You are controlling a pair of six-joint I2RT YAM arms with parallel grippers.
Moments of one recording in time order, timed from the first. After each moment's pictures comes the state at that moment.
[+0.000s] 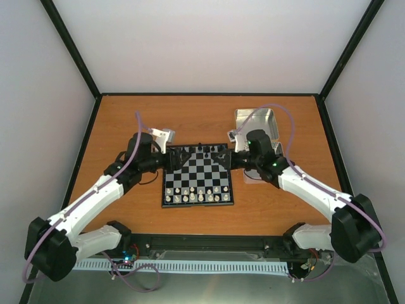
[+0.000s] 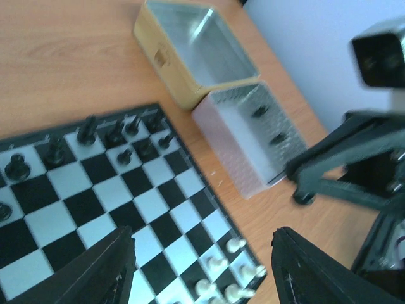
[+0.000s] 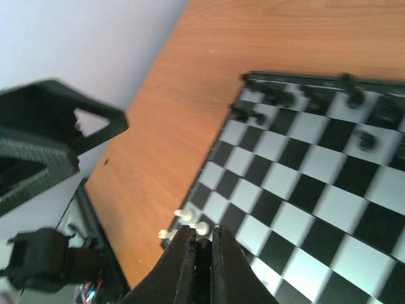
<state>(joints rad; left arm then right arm) -0.49 1.09 0.75 -0.22 0.40 -0.39 0.55 1.24 0.77 -0.09 -0.50 0.57</state>
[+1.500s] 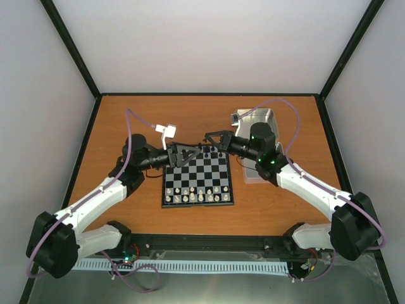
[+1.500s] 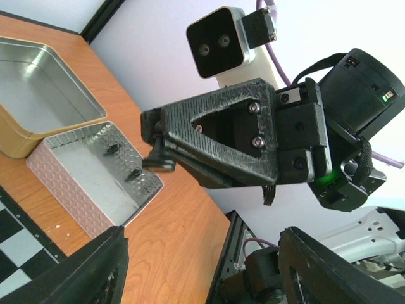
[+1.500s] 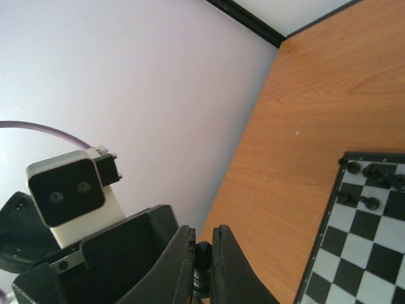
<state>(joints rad) -0.48 1.08 0.64 0.35 0.76 -0.74 0.60 1.28 0.85 0.29 -0.51 0.95</state>
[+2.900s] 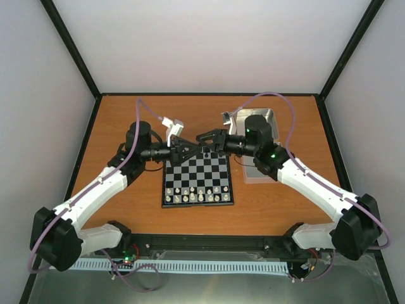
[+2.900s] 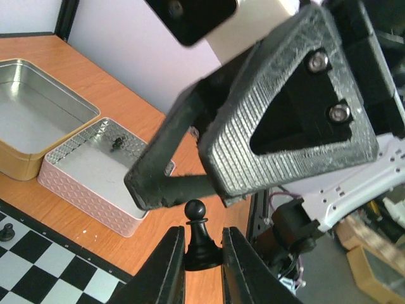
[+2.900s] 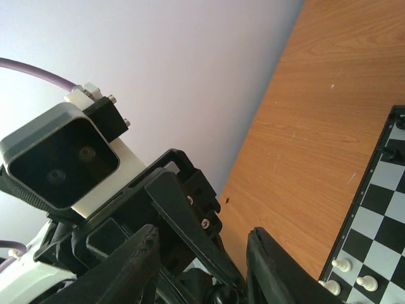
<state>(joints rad) -0.48 1.17 0.82 0.11 0.88 -0.41 0.66 1.28 0.99 0.06 -0.59 0.99</state>
